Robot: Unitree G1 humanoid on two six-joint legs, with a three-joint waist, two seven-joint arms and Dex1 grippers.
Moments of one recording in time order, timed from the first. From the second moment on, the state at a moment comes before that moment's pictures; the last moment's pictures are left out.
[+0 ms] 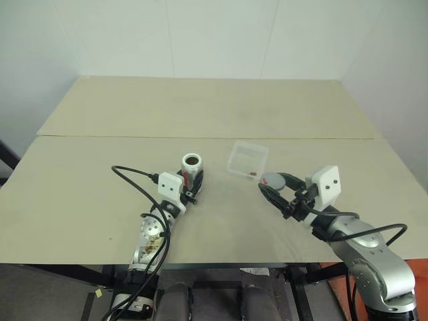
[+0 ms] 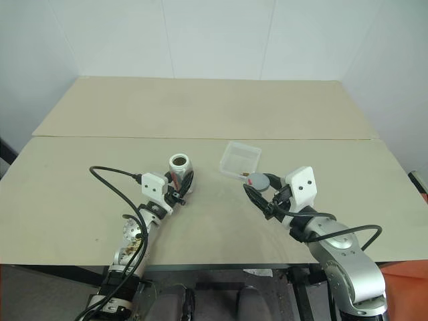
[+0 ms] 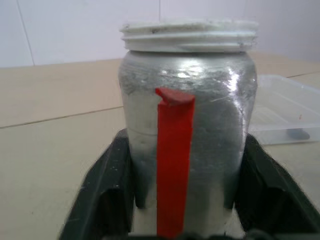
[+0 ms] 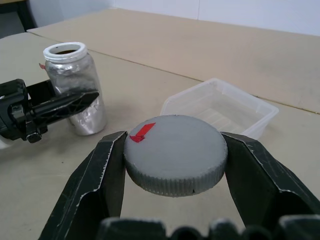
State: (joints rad) left arm -0.23 0.09 -0.03 0.23 -0.11 -0.21 -0.37; right arm -0.02 -0.49 -0.09 -0.63 0.51 0.60 0.39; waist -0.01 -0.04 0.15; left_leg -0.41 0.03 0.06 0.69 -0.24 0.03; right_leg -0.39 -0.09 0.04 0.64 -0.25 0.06
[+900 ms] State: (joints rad) left arm 0.12 0.55 0.11 -0.32 -0.45 0.12 -0.74; right arm 0.07 -0.62 -0.08 -0.54 0.40 0.56 0.55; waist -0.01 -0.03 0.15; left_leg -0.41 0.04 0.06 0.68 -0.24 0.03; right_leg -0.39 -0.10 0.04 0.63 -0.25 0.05
